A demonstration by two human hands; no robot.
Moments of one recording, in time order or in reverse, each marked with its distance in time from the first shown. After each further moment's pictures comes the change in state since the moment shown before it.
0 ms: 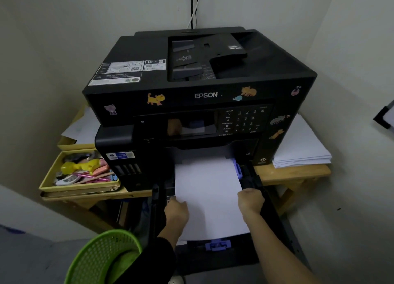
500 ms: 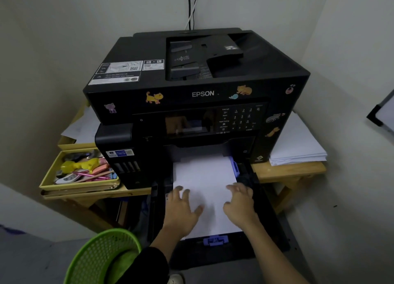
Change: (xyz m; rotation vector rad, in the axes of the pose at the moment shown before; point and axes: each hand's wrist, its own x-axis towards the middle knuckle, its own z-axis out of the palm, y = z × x) left_hand -0.025 -0.013 -0.008 0.608 0.025 0.609; right_hand -0.038 0.007 -0.019 -0.570 -0.257 -0.549
